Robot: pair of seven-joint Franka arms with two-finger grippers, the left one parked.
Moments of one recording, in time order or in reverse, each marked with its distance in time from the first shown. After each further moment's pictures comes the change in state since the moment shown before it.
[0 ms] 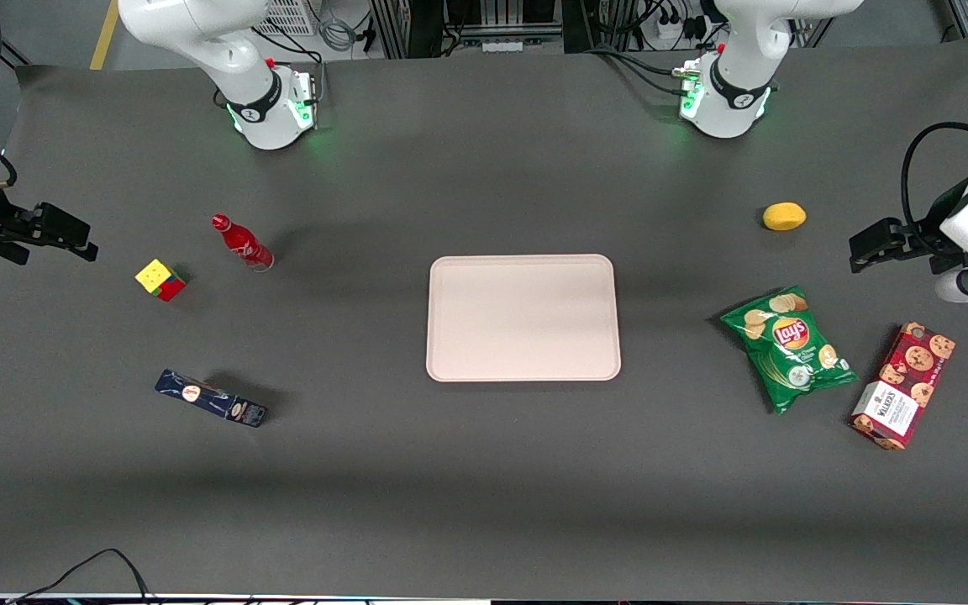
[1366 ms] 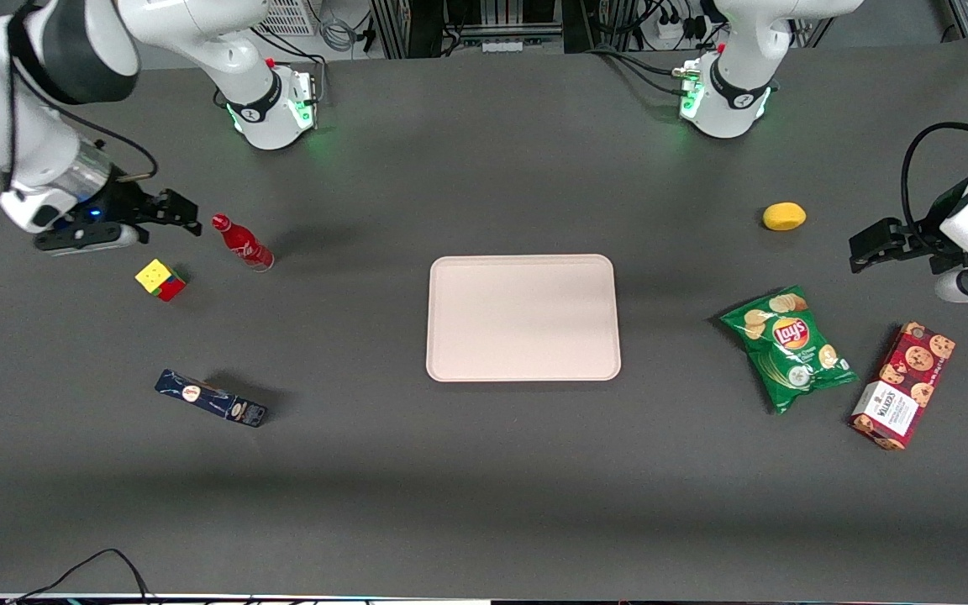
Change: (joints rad) arm 0.000 -0.286 0.059 -0.684 0.019 0.365 -0.001
